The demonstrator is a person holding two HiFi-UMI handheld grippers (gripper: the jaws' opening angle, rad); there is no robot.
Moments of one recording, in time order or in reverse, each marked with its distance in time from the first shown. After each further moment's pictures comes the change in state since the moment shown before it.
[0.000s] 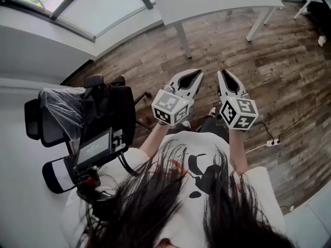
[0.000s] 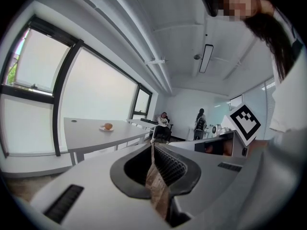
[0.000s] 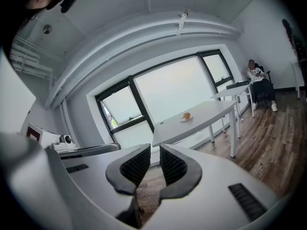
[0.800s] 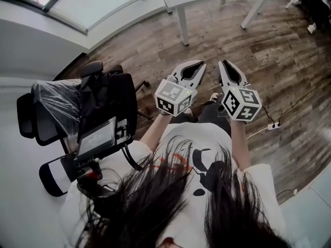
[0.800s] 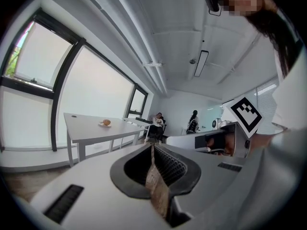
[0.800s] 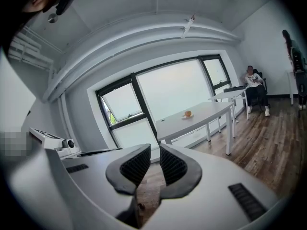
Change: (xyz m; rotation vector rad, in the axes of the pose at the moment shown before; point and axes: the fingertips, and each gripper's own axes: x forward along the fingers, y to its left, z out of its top) left arm -0.030 -0.014 -0.028 -0.032 0.015 -0.071; right arm -0.025 0.028 -0.024 -0.012 0.022 -0.058
